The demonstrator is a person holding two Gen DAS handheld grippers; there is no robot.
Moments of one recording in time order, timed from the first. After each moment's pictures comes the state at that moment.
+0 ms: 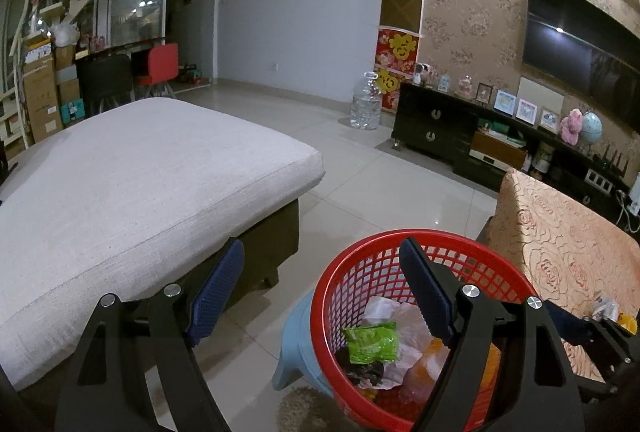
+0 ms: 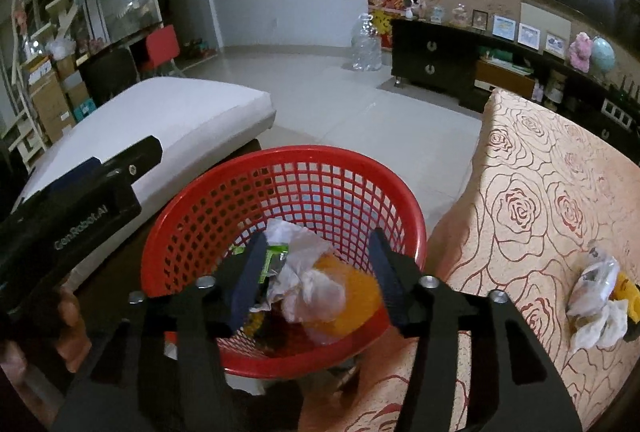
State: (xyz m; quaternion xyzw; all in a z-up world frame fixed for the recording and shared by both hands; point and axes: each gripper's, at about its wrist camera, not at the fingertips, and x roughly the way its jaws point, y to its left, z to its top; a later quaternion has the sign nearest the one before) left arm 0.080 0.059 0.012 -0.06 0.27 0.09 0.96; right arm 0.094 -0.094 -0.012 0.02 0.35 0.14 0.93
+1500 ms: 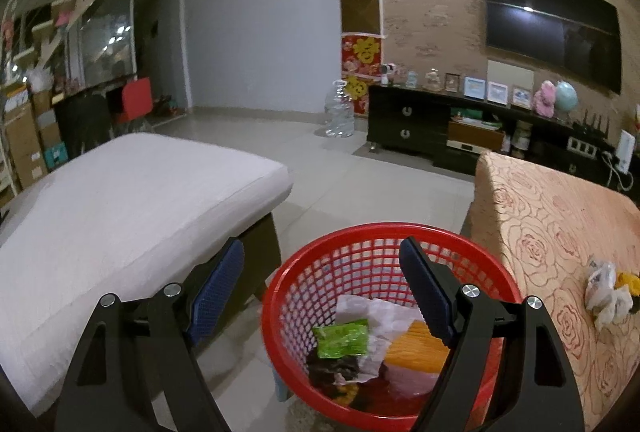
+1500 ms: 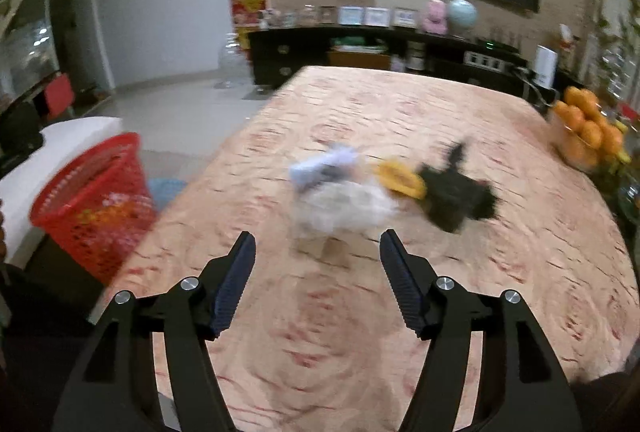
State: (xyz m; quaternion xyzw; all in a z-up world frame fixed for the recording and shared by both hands) left arm 0.071 0.007 0.014 0.02 0.24 0.04 0.97; right arm -0.034 -0.315 -0.043 0.06 0.33 -0.07 0.94
